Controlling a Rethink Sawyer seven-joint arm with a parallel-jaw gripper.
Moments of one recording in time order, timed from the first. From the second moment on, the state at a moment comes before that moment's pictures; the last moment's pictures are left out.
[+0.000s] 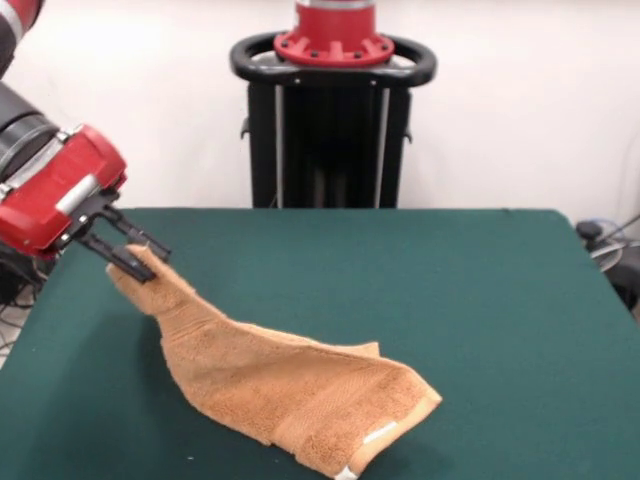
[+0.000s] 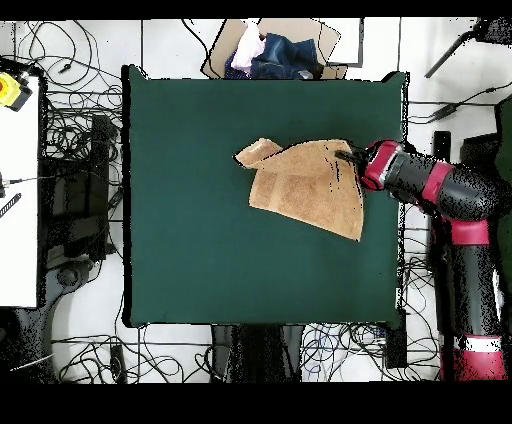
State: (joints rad) arm -1.43 0.06 1.36 1.44 -0.45 1.11 0.55
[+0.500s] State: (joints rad) arm -1.43 0.09 1.36 1.40 -0.45 1.12 0.46
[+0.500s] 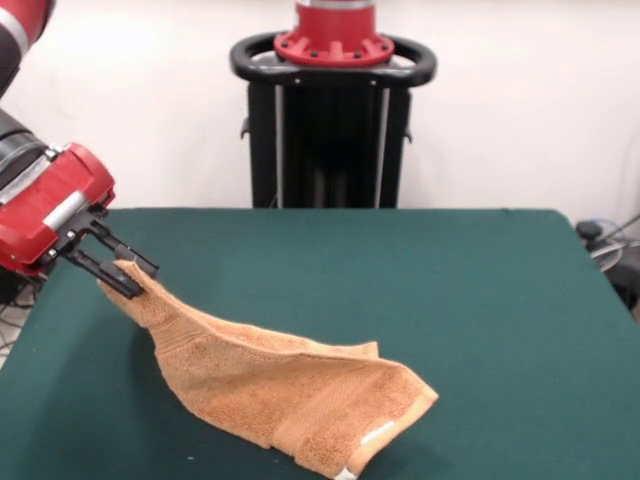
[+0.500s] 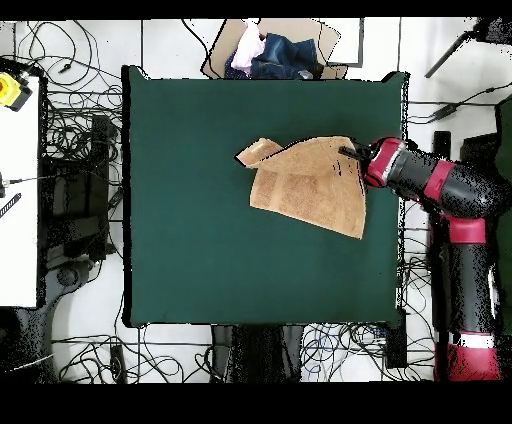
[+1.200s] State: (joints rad) arm -1.41 0.10 1.36 1.36 -0.45 1.12 0.44
